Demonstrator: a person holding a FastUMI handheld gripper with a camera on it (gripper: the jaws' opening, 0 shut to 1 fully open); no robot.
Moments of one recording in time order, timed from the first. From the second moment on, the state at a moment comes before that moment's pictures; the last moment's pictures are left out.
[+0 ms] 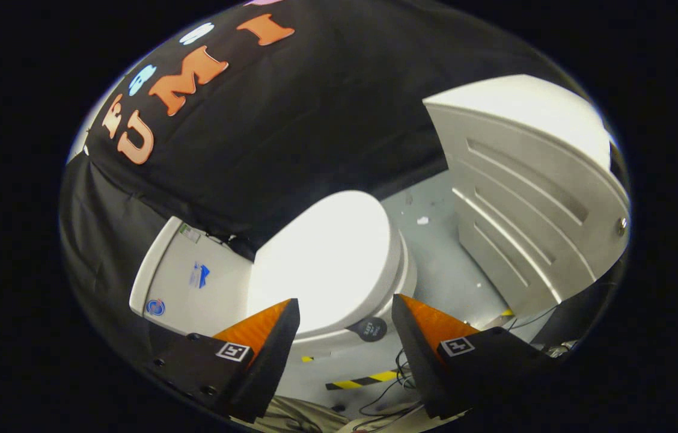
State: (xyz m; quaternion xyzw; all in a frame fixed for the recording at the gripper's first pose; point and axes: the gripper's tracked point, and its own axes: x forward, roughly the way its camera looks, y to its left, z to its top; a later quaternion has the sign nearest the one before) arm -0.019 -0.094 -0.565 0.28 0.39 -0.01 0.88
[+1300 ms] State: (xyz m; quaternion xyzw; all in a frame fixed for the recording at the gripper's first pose) arm -0.031 -0.063 -0.698 0.51 0.47 -0.01 0.72
